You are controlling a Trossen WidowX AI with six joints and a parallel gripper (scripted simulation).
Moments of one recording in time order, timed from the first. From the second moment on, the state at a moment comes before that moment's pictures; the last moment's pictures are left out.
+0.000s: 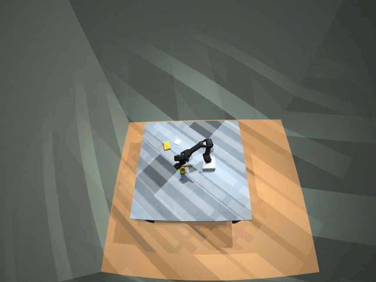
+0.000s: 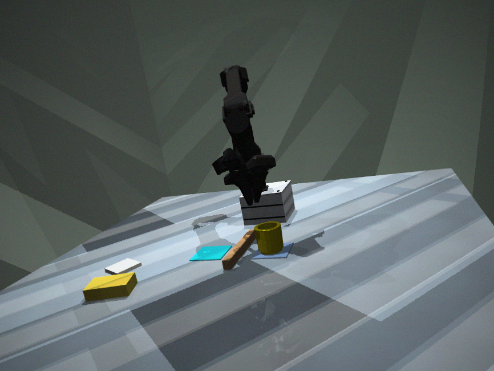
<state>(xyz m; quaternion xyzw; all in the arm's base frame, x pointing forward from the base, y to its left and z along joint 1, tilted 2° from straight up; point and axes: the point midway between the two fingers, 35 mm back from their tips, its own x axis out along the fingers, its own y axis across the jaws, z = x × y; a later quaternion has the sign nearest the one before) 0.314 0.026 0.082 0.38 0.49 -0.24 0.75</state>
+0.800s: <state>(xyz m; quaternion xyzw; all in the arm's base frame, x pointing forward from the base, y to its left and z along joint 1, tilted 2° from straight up) 0.281 0.040 0.025 0.41 0.56 -0.41 0.59</state>
